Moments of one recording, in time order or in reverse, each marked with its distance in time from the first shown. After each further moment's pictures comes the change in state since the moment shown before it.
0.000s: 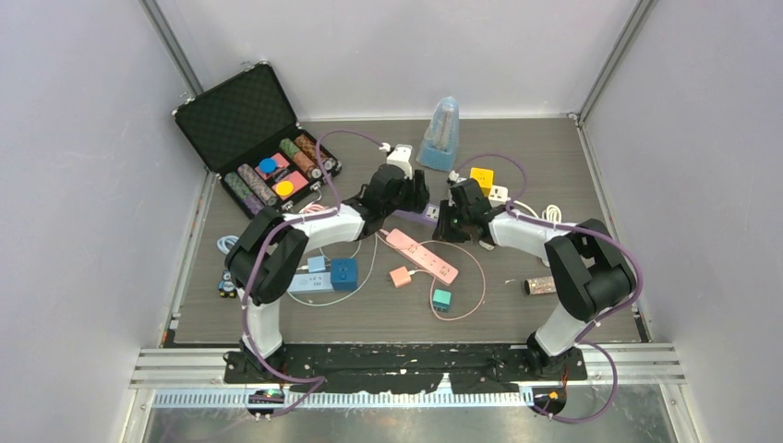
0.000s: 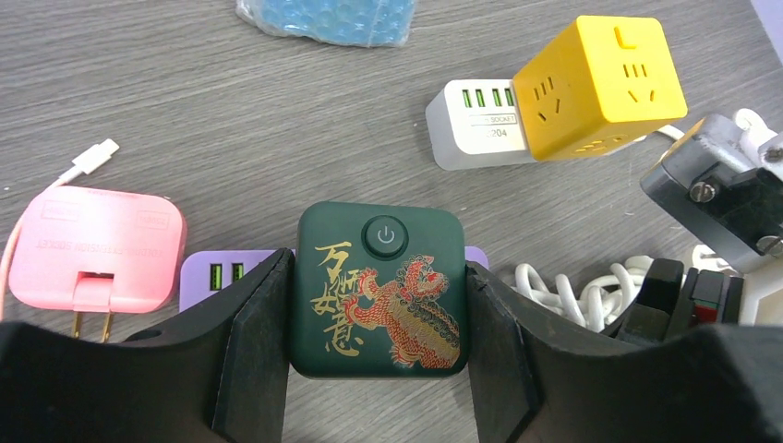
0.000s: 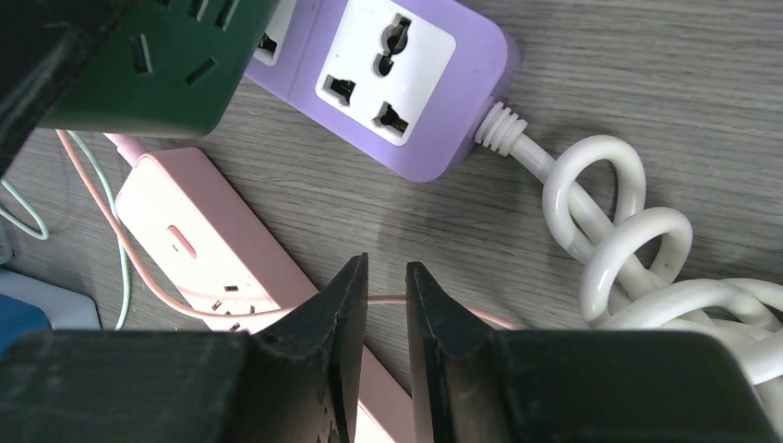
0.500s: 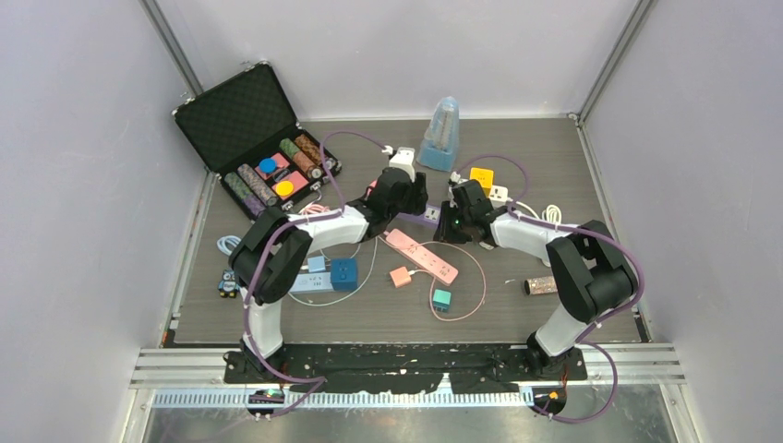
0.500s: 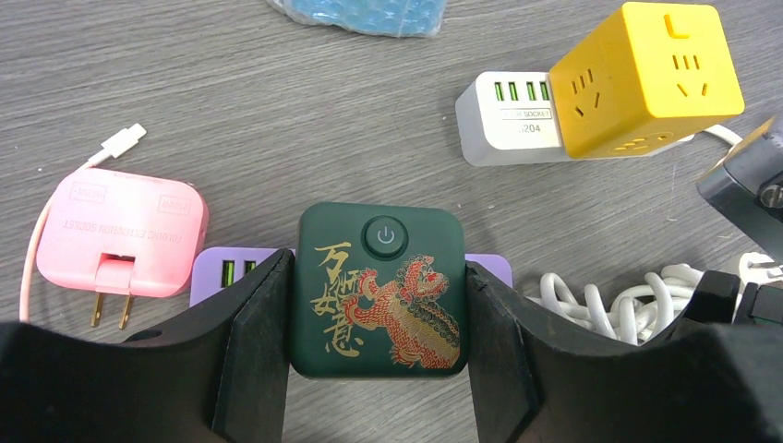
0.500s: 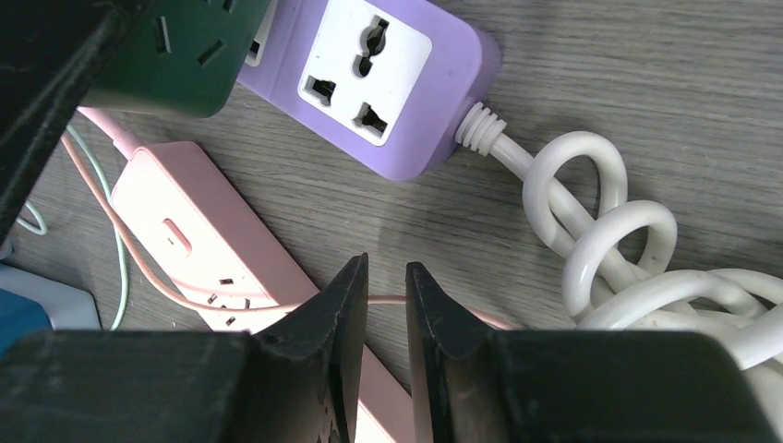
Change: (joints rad) left arm -0.028 0.014 0.006 -0.021 -0.116 0.023; right arm -0.007 -0.013 -0.016 0.004 -0.008 0.000
